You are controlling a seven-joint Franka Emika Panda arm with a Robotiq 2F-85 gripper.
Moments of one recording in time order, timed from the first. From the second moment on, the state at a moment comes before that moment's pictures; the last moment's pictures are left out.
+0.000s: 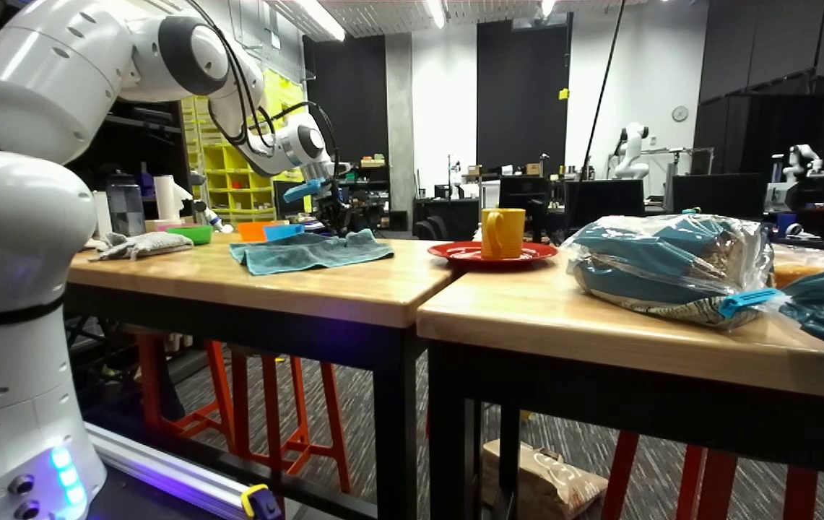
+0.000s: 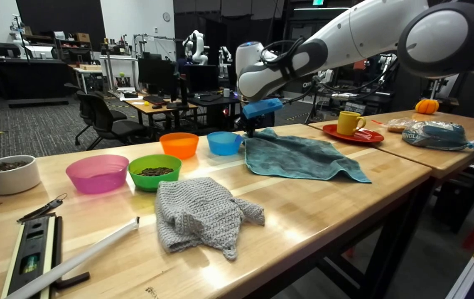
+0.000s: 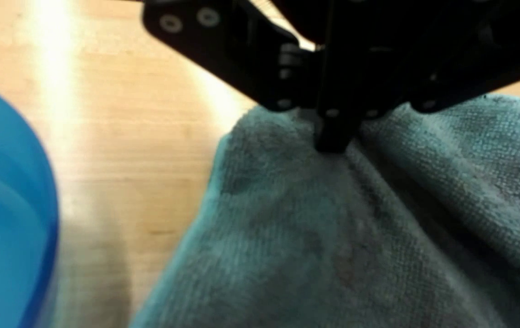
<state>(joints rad) 0.14 0.60 -0.02 -1.37 -0.32 2.12 0.44</state>
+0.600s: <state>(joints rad) 0.20 0.62 -0.09 -1.30 -0.32 2.14 0.51</state>
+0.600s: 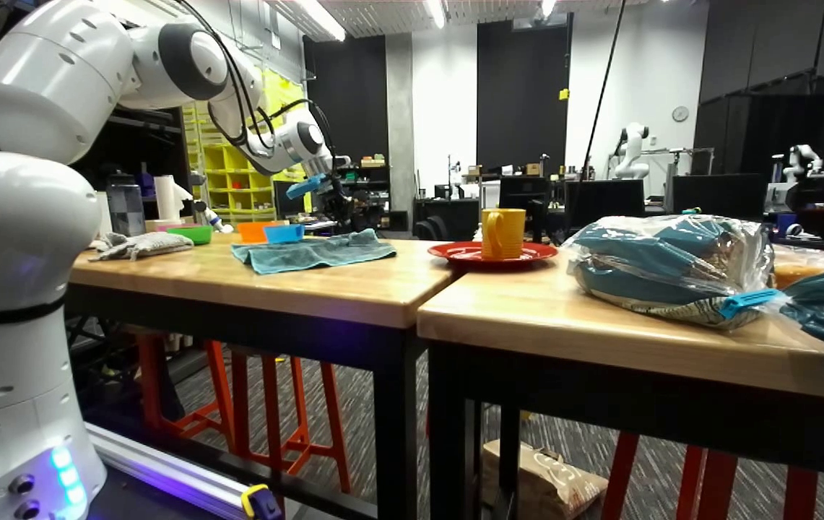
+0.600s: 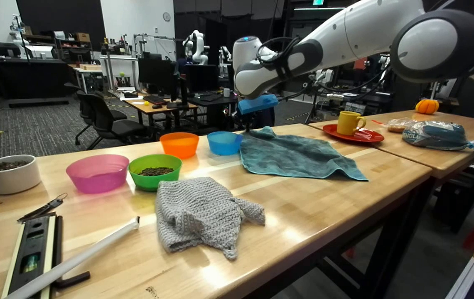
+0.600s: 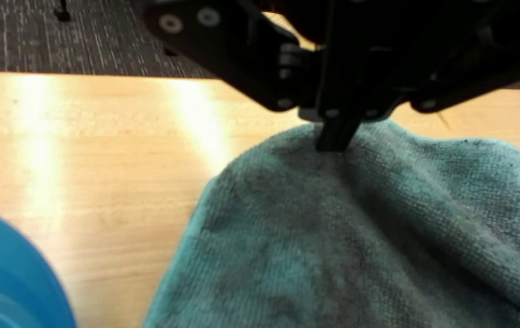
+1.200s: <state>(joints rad) 0.18 0.40 -0.09 -1.49 -0.31 1.95 0.51</state>
